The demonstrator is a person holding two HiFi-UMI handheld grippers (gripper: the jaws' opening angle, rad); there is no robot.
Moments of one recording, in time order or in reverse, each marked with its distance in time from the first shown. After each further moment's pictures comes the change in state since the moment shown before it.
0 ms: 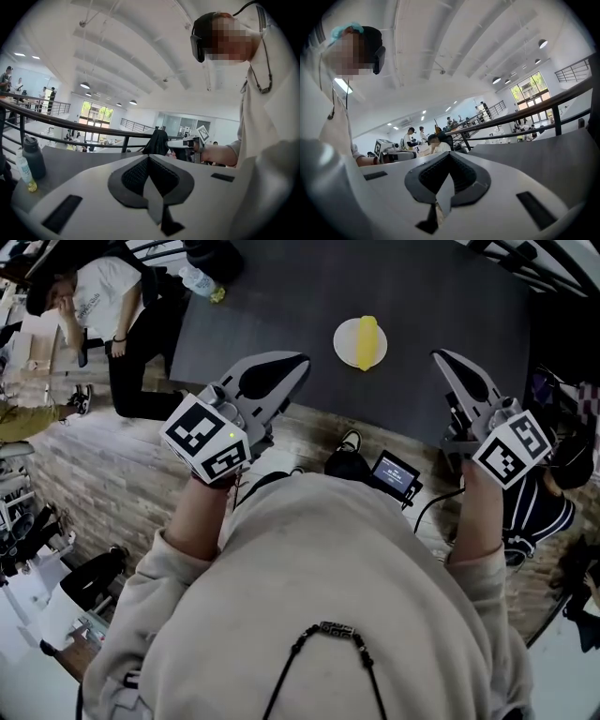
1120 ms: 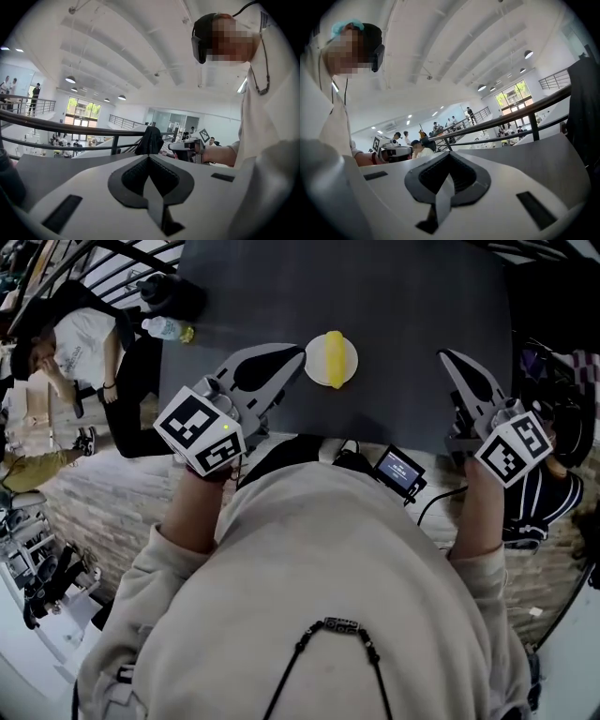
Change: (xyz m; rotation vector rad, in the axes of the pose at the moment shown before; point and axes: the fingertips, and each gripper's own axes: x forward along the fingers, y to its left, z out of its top) left arm 0.108 0.063 0.029 0.031 0.063 -0.135; right arm -0.002 -0.109 0.025 0.039 -0.048 -0.174
